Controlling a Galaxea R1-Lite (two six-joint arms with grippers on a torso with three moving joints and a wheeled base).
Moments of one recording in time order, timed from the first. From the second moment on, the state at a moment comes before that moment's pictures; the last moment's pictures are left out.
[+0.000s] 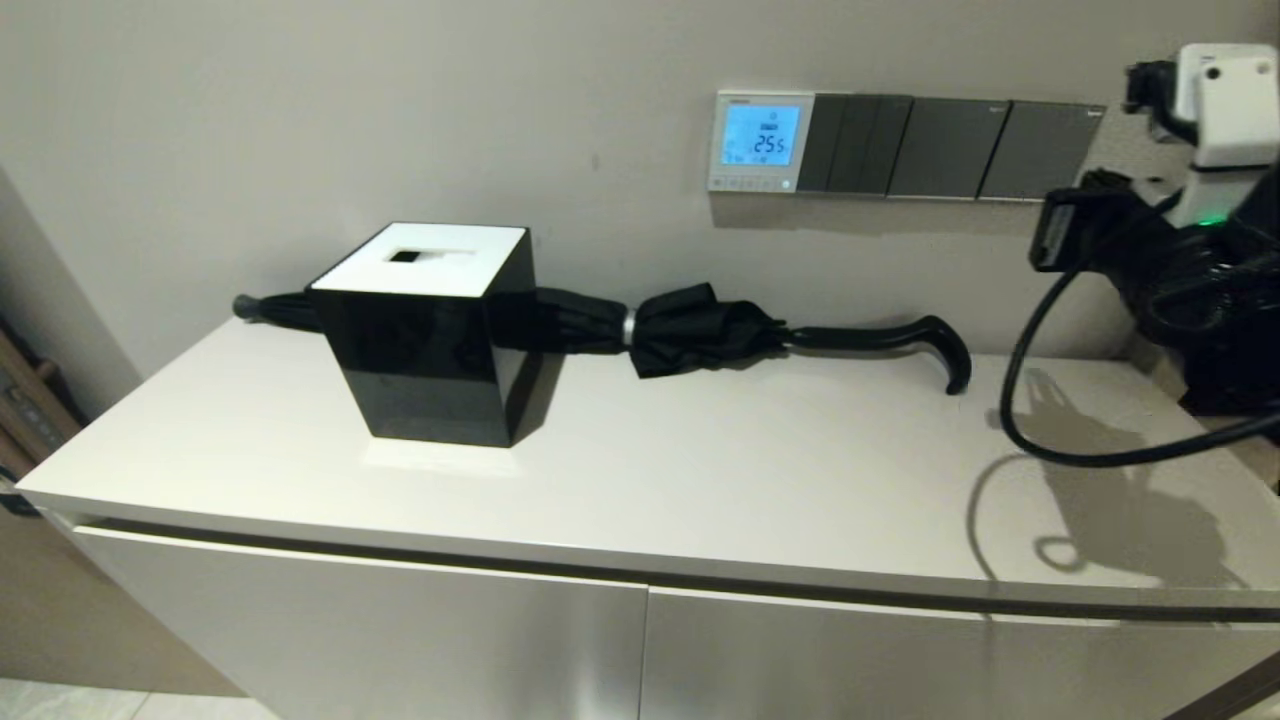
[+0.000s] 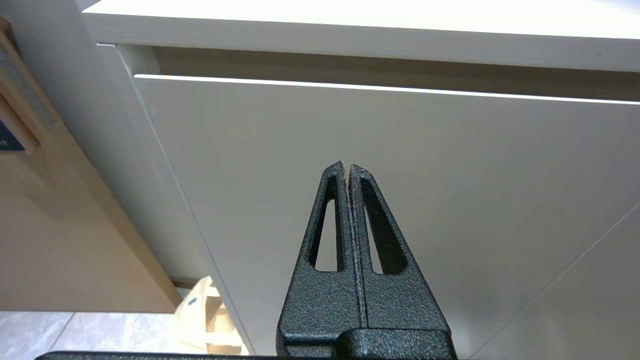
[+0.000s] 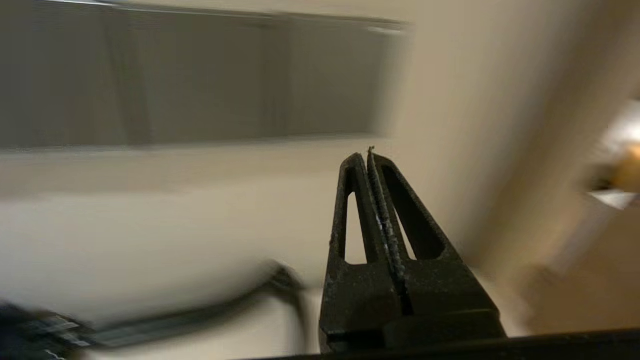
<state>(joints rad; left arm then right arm) 0.00 0.00 0.00 0.01 0.00 0.01 0.28 1.49 -0.94 -0.88 -0.60 -0.31</state>
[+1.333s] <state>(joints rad) 0.00 0.00 0.00 0.01 0.00 0.02 0.12 0.43 -0.21 -0.17 -0.61 -0.11</state>
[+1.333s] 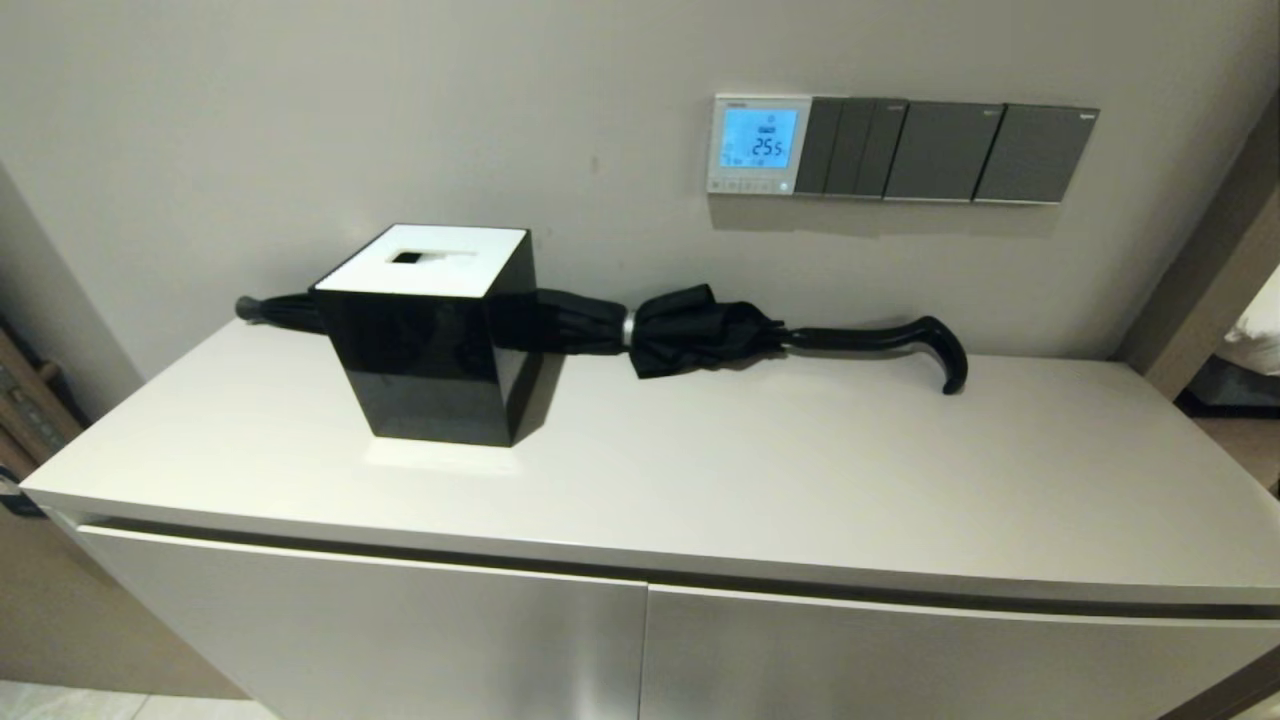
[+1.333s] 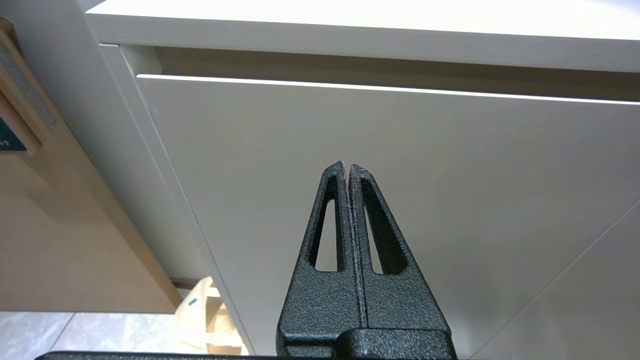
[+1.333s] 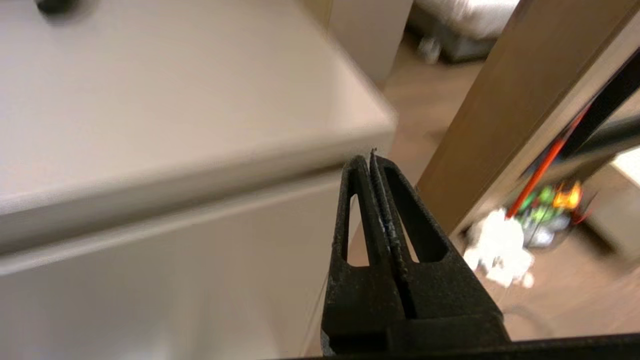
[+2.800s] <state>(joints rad) 0.00 0.00 0.00 0.01 0.00 0.02 0.01 0.00 0.00 -0.12 -0.05 -0.05</state>
